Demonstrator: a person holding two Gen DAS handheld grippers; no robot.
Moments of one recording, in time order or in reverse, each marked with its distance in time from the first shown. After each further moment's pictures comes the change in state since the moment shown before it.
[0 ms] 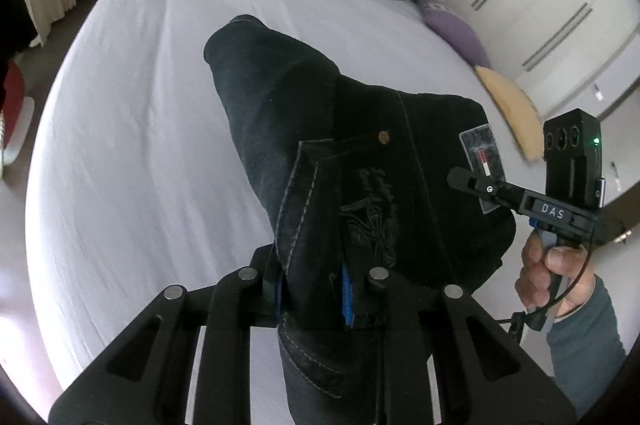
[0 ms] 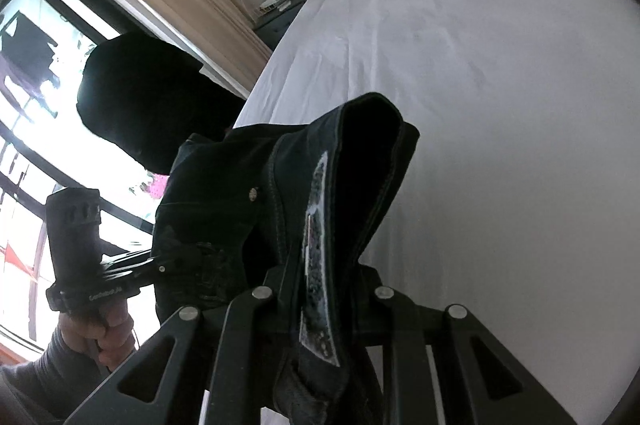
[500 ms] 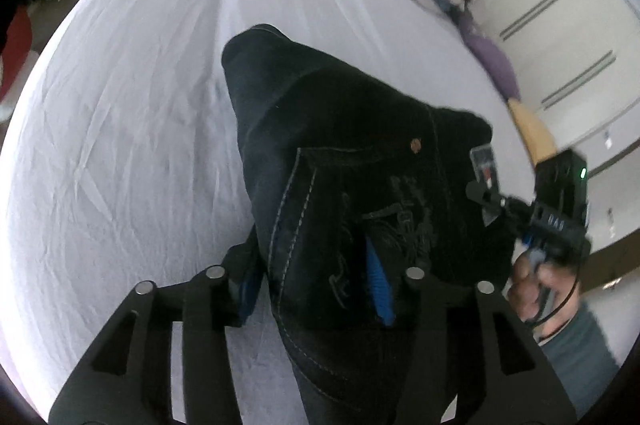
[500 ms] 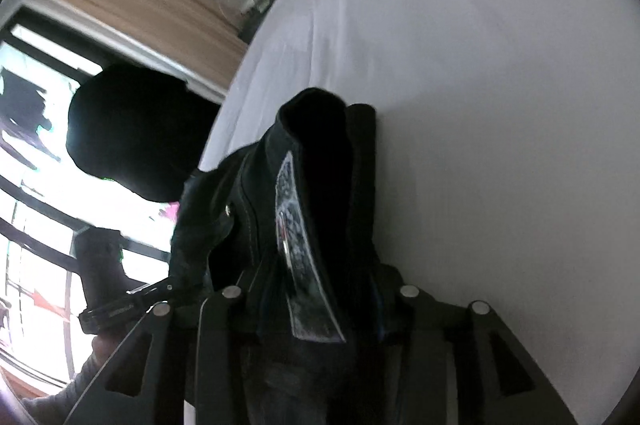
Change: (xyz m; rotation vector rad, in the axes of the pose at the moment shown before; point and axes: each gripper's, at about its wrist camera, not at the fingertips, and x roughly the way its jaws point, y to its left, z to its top) left arm 0.047 0.120 0.004 -0.157 -0.016 -0.034; right arm 0.069 -0.058 -0.001 0.161 -0.009 0.100
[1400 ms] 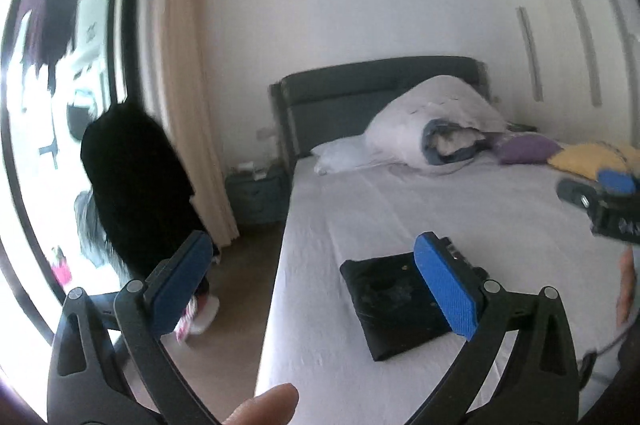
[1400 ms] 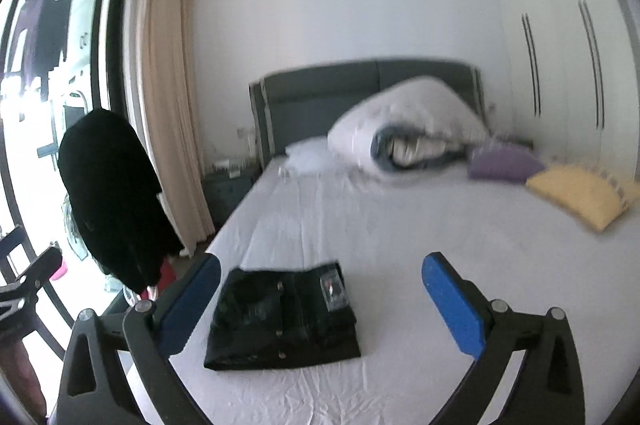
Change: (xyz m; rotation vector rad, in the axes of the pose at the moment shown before) left arm -0.325 -0.206 -0.223 0.503 -0.872 0.574; right arm -0.248 0.254 -0.211 -0.448 -0.793 -0.497
